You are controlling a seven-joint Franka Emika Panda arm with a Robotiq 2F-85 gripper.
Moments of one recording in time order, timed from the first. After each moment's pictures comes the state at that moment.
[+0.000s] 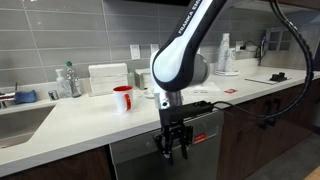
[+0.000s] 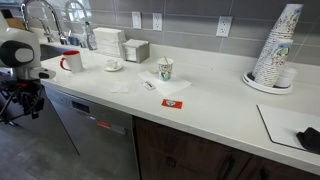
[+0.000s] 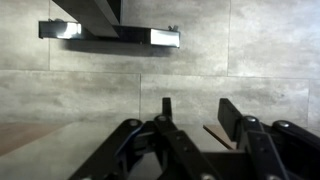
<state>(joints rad) -0.35 0.26 0.84 -2.50 -0.06 2.41 0.47</state>
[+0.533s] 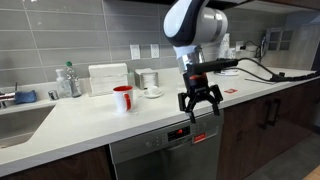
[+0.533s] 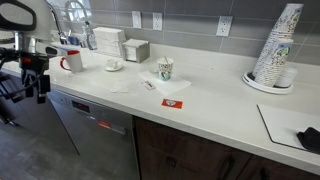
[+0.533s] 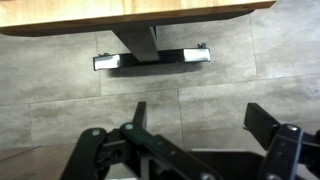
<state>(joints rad) -0.39 -0.15 0.69 -2.49 0.16 1.98 0.25</state>
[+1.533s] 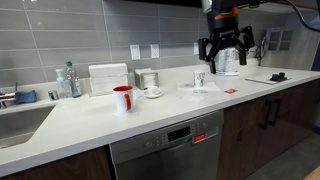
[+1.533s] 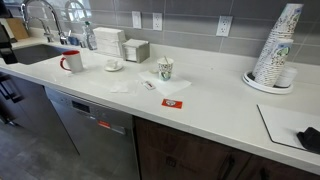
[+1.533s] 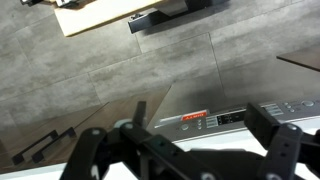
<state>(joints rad) -0.07 -0.67 0.31 -2.54 0.02 1.76 0.46</state>
